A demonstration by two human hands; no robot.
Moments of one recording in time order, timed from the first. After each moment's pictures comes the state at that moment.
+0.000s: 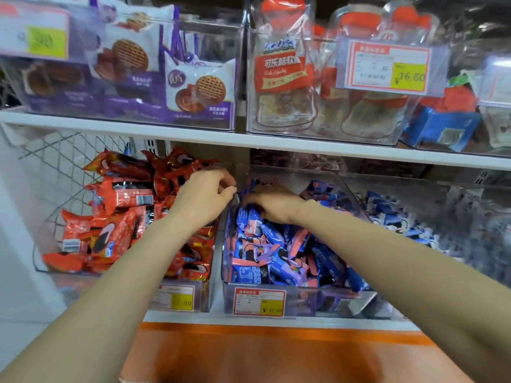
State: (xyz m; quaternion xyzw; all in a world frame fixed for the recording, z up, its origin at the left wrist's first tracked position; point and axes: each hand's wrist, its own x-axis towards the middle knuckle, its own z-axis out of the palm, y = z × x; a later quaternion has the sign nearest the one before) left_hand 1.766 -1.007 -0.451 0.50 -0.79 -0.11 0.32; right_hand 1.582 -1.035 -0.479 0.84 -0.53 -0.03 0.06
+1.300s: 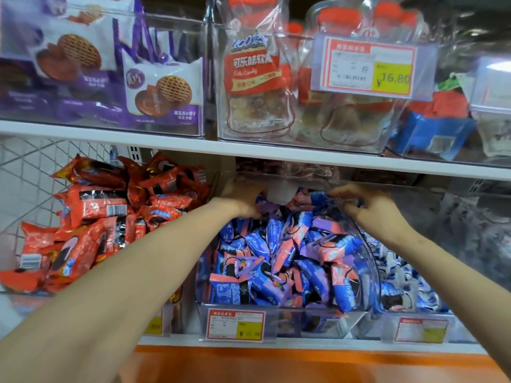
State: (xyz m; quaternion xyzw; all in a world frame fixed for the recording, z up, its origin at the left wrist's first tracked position) left_hand 1.660 -1.096 -0.486 0.44 -0.89 -0.04 0.08; right_hand 1.444 -0.949 -0.453 0.66 -0.66 0.35 -0.04
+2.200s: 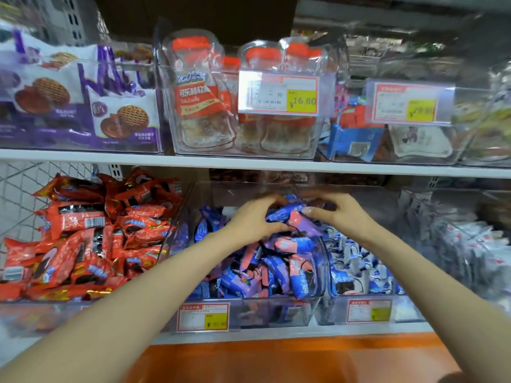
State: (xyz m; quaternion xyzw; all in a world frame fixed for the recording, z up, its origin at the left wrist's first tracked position) left_hand 1.617 -0.987 -0.459 0.33 -0.88 -0.21 0.27; right_hand 1.429 -0.917 -0.440 0.68 -0.59 0.41 -0.17
